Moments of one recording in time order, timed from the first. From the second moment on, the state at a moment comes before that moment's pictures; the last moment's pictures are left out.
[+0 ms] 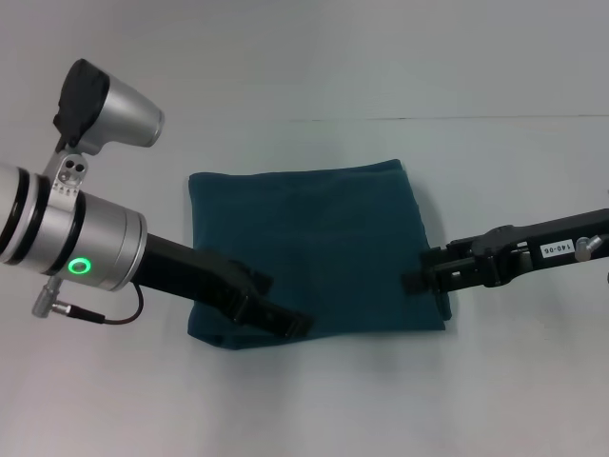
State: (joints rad) left arm -0.57 -2.16 1.07 1.22 2.28 1.61 -2.22; right arm 0.69 2.04 -0.73 -0.81 -2.23 -1.69 2.02
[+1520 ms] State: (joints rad) left arm -0.57 -2.16 1.06 1.21 2.28 1.60 -2.23; right arm 0.69 2.03 -0.70 -0.81 -2.23 -1.76 2.01
